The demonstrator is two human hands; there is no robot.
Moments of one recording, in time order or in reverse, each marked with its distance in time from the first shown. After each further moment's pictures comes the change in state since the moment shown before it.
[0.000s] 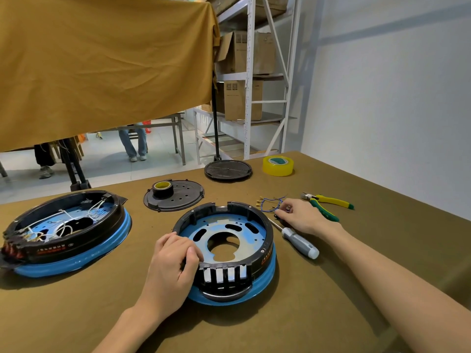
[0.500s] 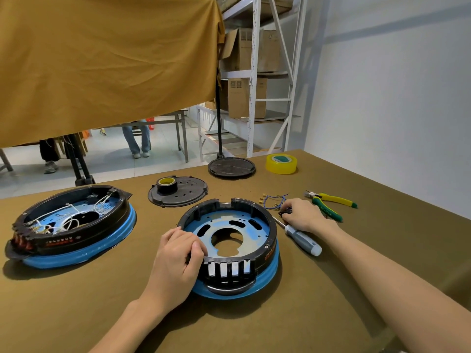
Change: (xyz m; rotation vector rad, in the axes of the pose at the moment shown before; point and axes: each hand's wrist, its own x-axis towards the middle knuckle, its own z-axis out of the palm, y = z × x) left_hand -0.001 0.001 -0.003 0.007 -0.044 -0.021; right_hand 0.004 -0.009 0.006 -0.160 -0.028 0.060
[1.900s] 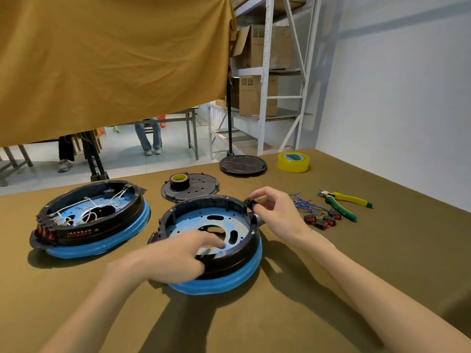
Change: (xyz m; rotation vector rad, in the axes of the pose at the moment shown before) left_hand 0.045 0.044 -0.076 0.168 -0.946 -0.232; right_hand -0.058 -0.094 0.010 0.746 0.175 -0.349
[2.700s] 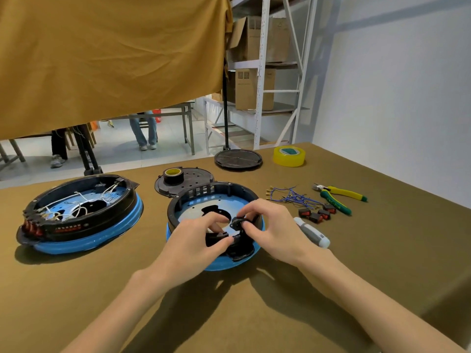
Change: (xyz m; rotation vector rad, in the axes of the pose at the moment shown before) left_hand 0.045 -0.007 0.053 -0.126 0.616 0.163; right_hand -0.041 0.000 0.001 -0.186 -0.067 -0.292
